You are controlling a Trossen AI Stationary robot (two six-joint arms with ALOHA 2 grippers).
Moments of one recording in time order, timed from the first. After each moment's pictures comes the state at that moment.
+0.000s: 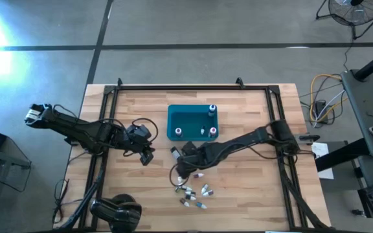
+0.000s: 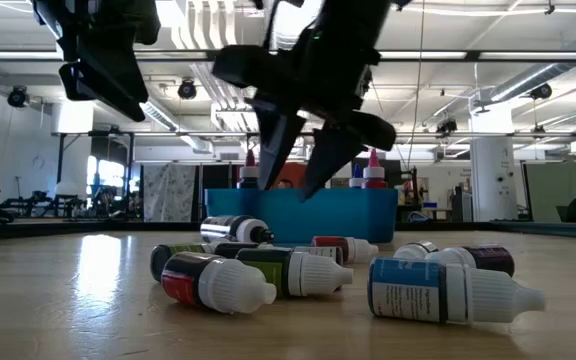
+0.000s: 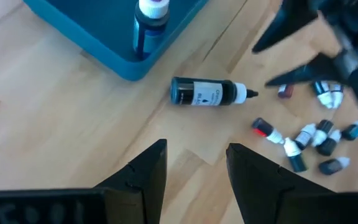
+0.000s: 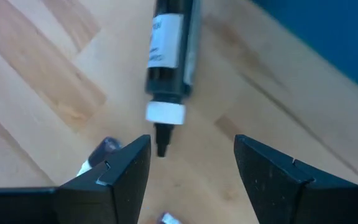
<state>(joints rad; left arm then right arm) -0.25 1.06 0.84 -0.70 -0.28 -0.84 0.24 2.11 1.64 -0.76 0.27 1.06</state>
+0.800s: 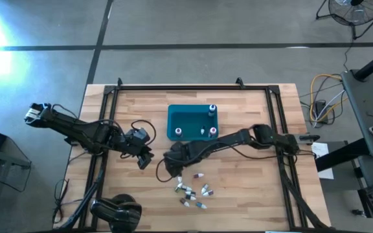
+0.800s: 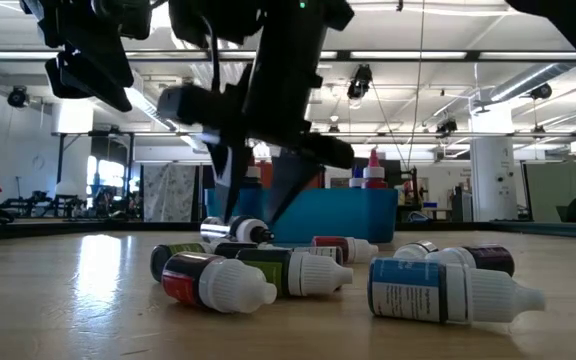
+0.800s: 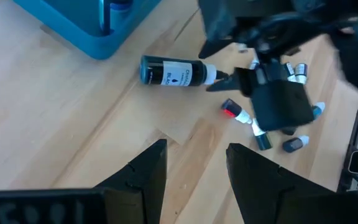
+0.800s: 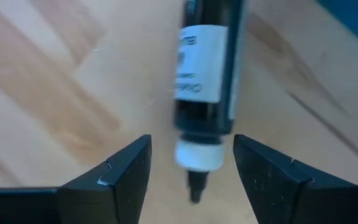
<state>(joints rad) -0.29 1.04 0.85 -0.69 -0.19 -0.89 0.17 2.34 1.96 -0.93 0.16 1.04</state>
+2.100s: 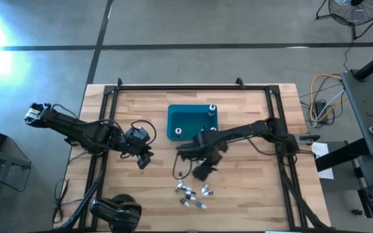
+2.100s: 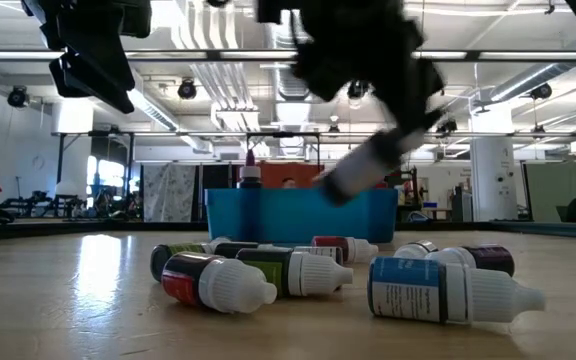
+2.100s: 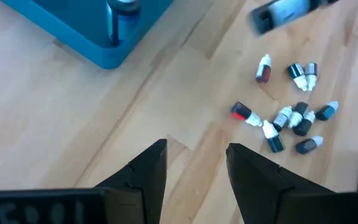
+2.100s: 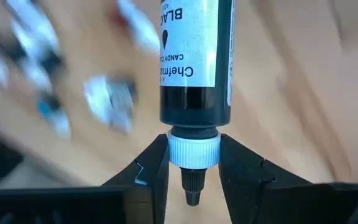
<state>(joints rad) -0.29 1.04 0.85 -0.70 -0.23 -0.84 0.15 2.14 1.91 -1.50 -0.32 0.82</state>
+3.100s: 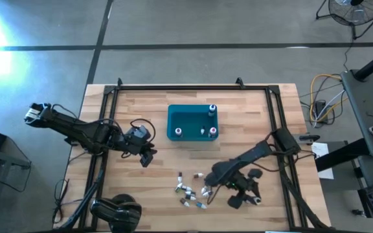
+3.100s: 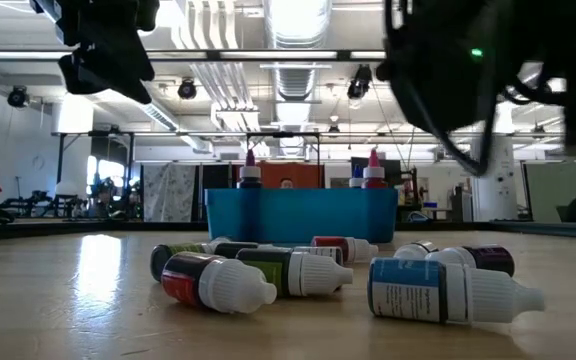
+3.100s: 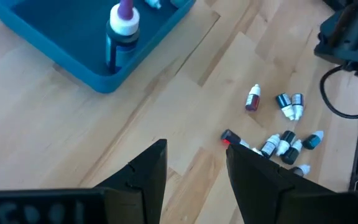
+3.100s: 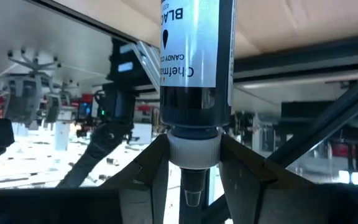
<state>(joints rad) -0.29 1.04 0.84 -0.62 -0.29 -0.87 0.41 2.12 1.41 -1.57 -1.01 0.72</state>
